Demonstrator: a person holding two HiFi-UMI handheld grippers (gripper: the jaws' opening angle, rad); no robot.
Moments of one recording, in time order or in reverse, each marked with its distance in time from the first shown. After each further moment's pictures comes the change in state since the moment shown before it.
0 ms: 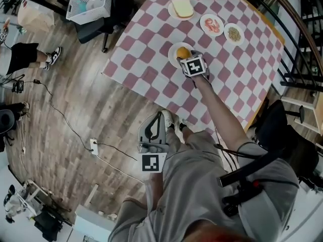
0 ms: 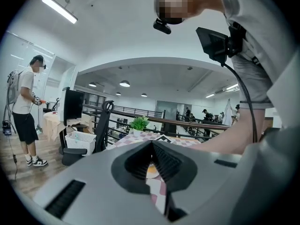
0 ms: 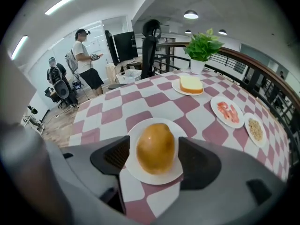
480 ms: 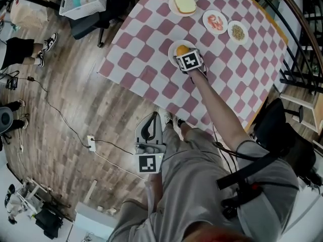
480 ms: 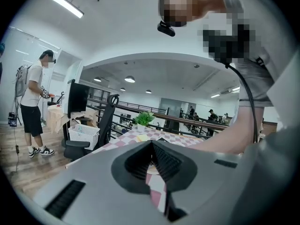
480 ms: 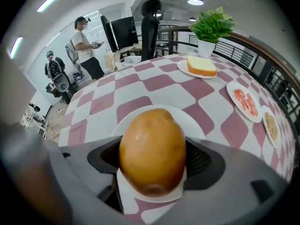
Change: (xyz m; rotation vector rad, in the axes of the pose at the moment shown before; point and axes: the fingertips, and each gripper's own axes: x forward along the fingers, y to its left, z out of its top) left arm 0.020 0.027 -0.024 -0.037 0.055 0.037; right arm 0.060 -0.001 -0.017 -0.019 0.134 0.035
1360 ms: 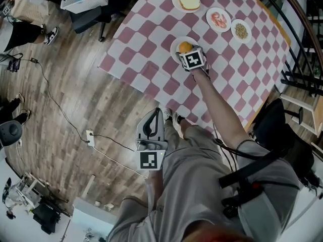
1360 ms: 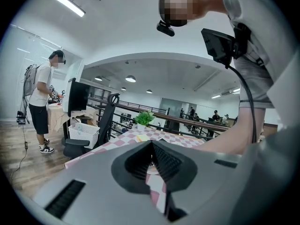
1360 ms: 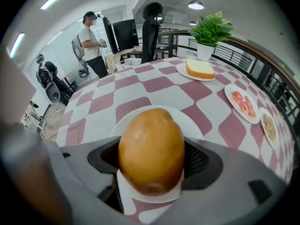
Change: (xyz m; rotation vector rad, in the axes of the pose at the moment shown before) left arm 0.002 -0.002 -0.002 -0.025 -0.004 0.003; right arm 0.007 0.000 0.001 -0.020 -0.058 0.003
